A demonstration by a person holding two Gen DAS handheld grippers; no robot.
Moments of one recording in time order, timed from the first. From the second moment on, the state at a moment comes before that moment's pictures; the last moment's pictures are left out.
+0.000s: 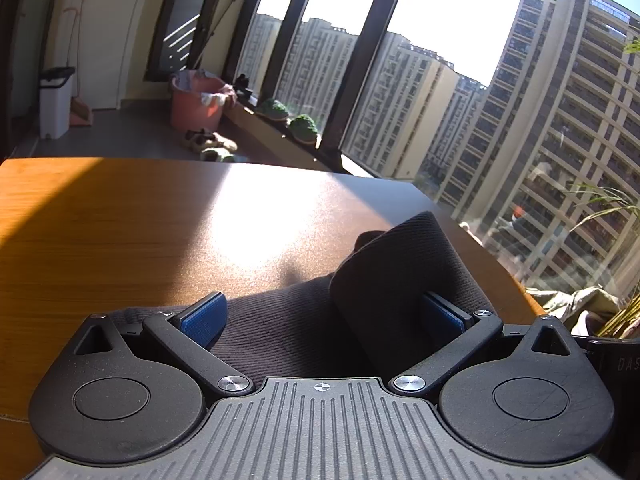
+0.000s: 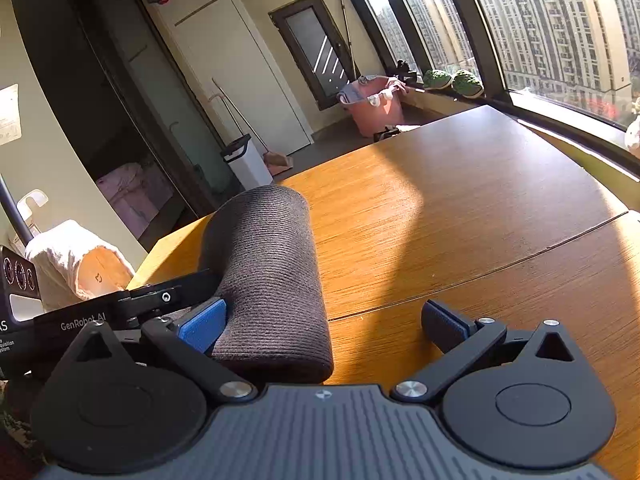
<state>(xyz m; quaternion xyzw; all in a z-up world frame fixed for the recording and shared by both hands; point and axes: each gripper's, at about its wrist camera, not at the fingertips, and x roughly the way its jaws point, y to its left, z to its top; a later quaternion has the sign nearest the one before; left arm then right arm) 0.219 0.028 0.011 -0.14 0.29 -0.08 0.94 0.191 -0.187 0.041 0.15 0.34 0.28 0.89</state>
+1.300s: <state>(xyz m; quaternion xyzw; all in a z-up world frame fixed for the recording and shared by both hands) 0.220 0.029 0.007 -0.15 0.29 -0.09 0.94 0.167 -0.166 0.053 0.07 0.35 0.33 0.87</state>
